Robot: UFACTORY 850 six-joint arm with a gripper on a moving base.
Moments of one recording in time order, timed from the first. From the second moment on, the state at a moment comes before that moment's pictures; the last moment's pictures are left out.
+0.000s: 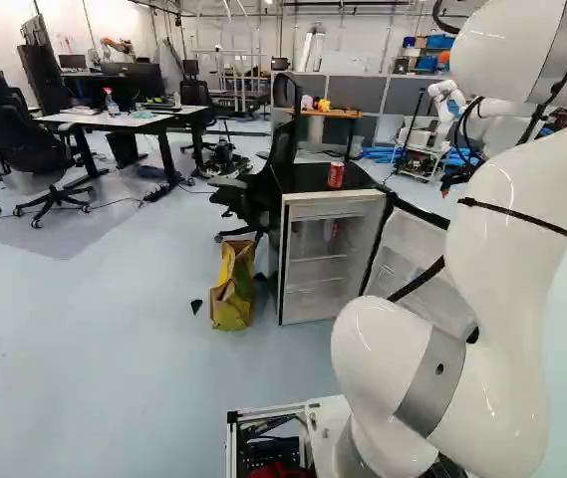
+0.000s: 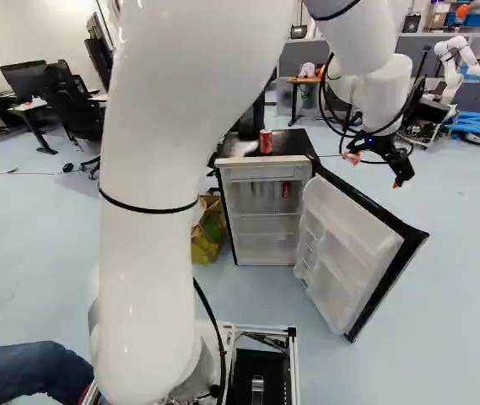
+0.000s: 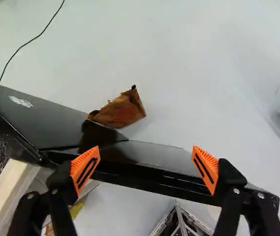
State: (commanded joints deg) arm -48.9 -26.2 -78.6 8.6 -23.5 0.0
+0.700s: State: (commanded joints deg) arm -50.8 -35.2 -90.6 8.6 -30.5 0.0
